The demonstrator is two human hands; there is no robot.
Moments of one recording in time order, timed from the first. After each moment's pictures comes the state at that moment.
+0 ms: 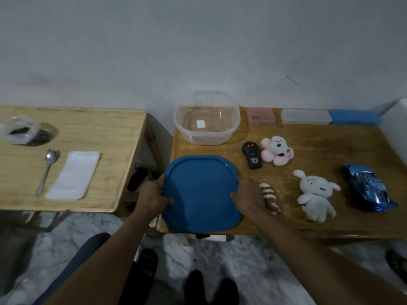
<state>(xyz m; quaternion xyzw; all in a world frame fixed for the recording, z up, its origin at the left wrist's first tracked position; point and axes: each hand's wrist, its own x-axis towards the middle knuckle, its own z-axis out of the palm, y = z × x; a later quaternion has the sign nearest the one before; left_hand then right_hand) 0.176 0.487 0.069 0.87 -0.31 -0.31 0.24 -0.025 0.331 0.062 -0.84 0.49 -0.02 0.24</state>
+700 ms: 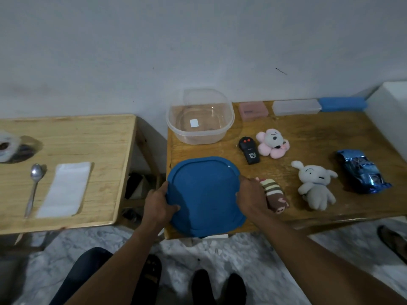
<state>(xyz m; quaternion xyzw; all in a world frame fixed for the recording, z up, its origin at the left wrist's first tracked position) 0.183 0.492 0.033 0.86 -0.35 -0.30 0.21 -0.025 0.339 0.041 -0.83 0.53 -0.01 0.19</state>
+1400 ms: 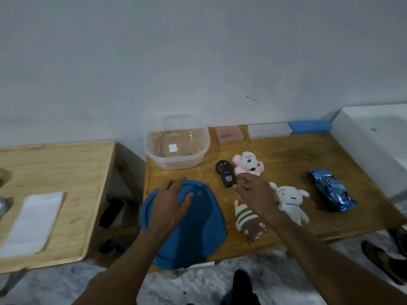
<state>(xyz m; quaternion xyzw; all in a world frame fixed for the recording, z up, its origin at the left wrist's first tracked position) 0.126 0.413 0.086 0.78 -0.49 -0.14 0.36 -0.073 0.271 0.098 -0.77 0.51 -0.18 0.34</state>
